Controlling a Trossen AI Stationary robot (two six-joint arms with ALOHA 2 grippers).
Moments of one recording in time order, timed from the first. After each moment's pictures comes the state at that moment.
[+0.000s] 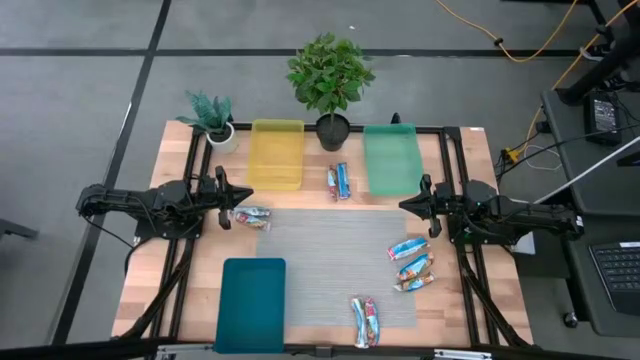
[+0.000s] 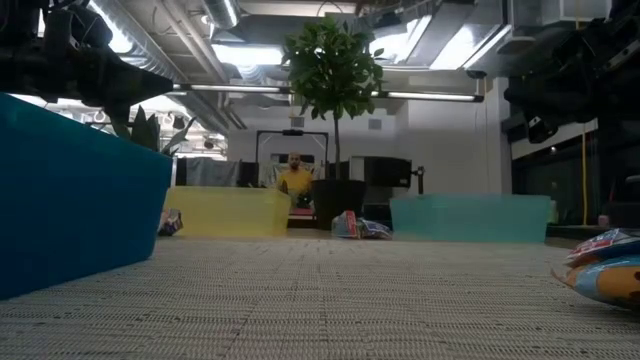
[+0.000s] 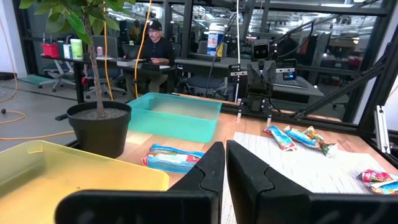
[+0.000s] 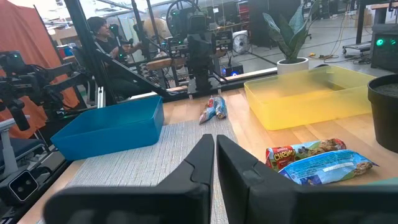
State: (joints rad) left arm -0.05 0.03 0.01 0.06 -0.31 -0.11; right arm -0.11 0.06 0.01 0.04 -0.12 0.20
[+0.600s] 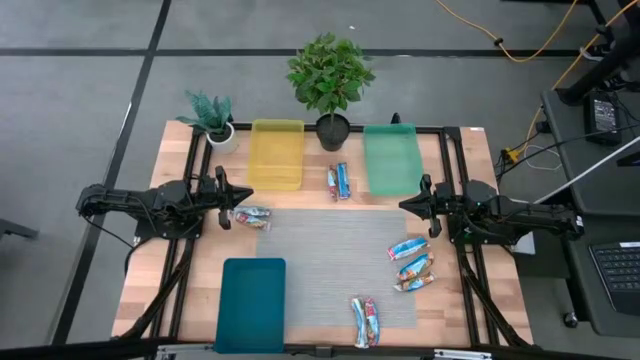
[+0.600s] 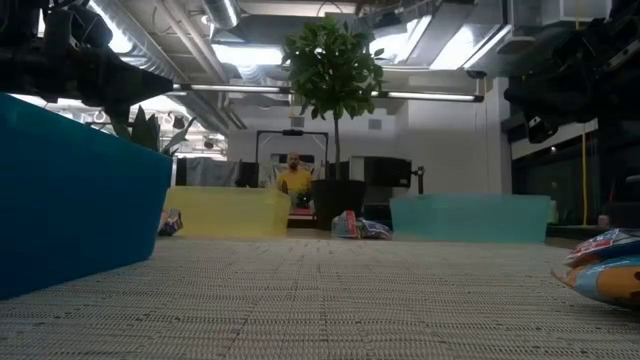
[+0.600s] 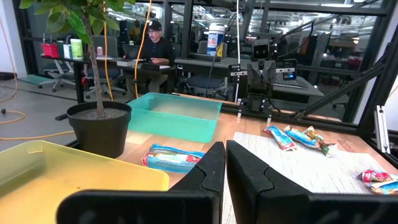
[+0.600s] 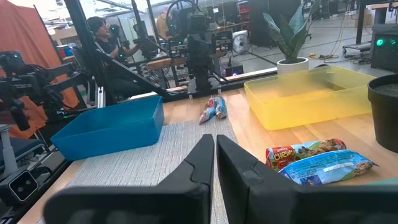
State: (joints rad) left arm -0.05 0.03 0.01 0.06 -0.31 -0.11; right arm -0.11 0.05 0.01 0.04 -0.12 0.20
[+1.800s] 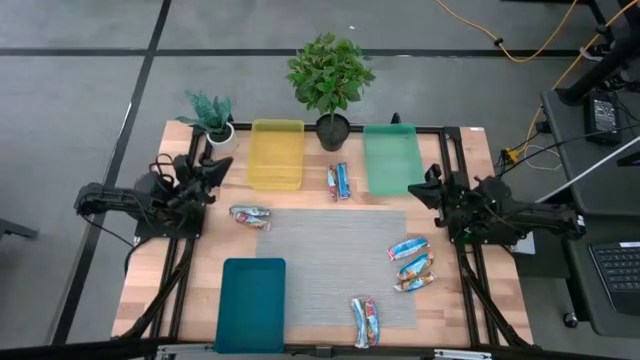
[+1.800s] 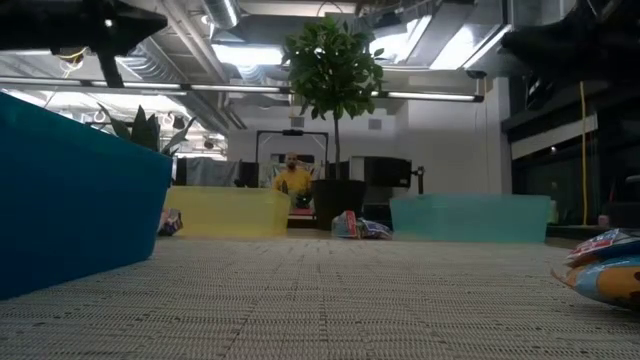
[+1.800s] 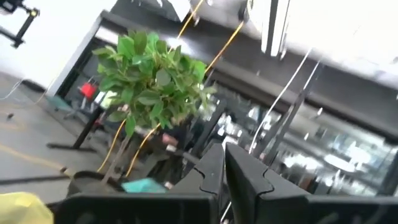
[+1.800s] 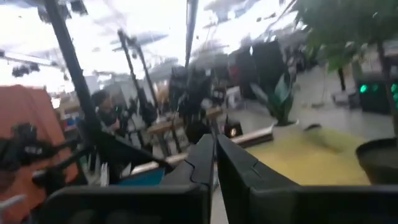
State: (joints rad) left arm -0.05 0.08 0.12 0.39 -0.56 -0.35; right arm -0.11 0.09 0.08 0.24 -0.04 0.30
